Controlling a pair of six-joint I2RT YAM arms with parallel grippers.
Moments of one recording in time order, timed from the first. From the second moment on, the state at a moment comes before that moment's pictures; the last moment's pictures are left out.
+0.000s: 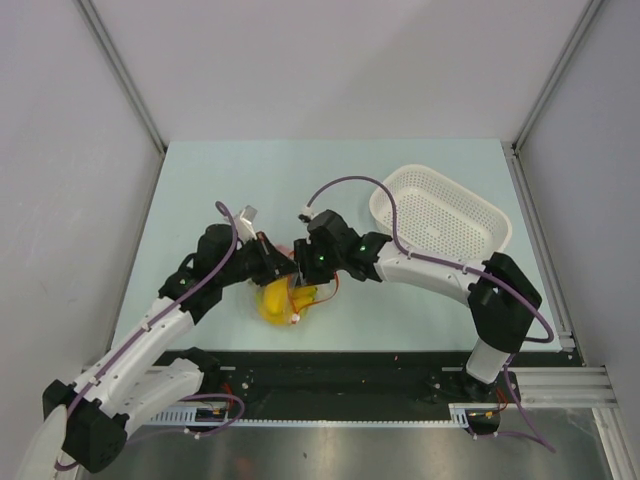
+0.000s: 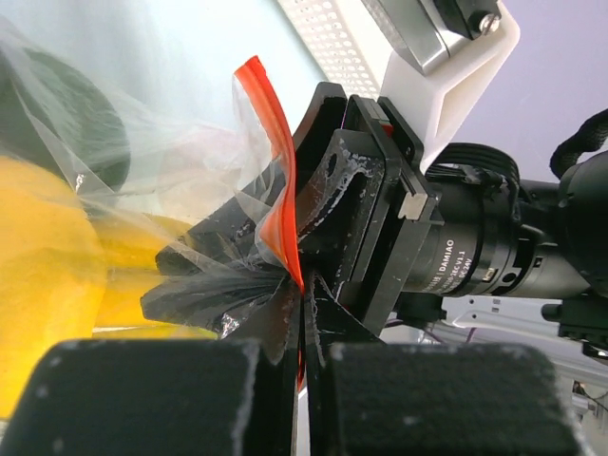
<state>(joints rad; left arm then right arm) -0.50 0.87 0.70 -0.32 0.38 -0.93 0.97 1.71 1.28 -0.33 -0.21 0.74</state>
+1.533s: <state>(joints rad) -0.58 0.86 0.60 -0.33 0.13 -1.01 0.95 1.81 1.09 0.04 -0.29 0.93</state>
